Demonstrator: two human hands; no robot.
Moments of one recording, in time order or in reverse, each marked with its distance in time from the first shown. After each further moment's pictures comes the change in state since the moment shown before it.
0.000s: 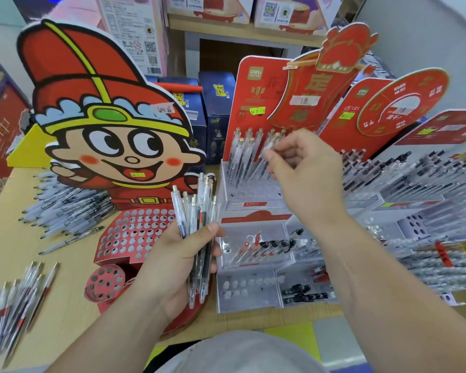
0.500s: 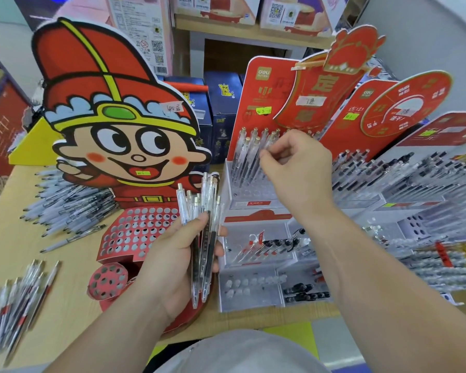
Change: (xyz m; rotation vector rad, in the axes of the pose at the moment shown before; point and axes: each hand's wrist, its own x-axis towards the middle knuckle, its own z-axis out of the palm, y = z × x) left_hand -0.001 0.004 -0.004 -0.112 -0.030 -0.053; right_hand 0.004 -0.009 0.014 -0.120 0.004 0.004
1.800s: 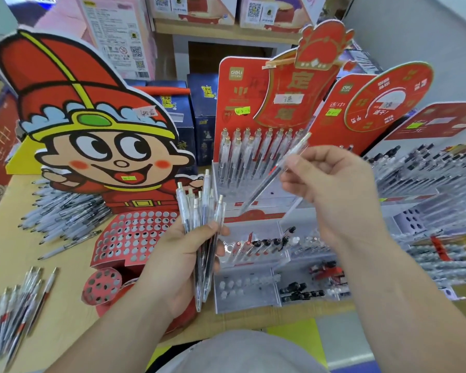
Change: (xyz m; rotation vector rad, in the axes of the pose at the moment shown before) left_hand 0.002 -0.008 0.022 0.141 0.018 0.054; right_hand -0.026 -0.001 -0.062 0.720 -0.020 0.435
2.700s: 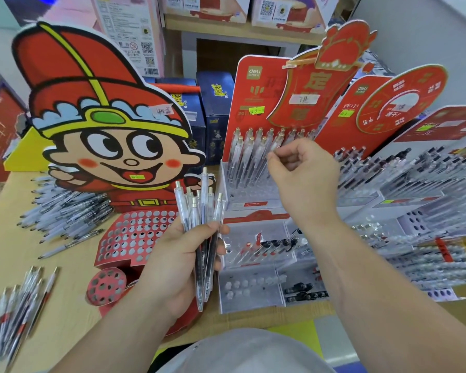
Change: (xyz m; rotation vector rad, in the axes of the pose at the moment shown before) left_hand 0.004 0.004 -0.016 -0.096 -0.034 0.022; right_hand 0.027 0.039 0.038 -0.611 0.123 -0.409
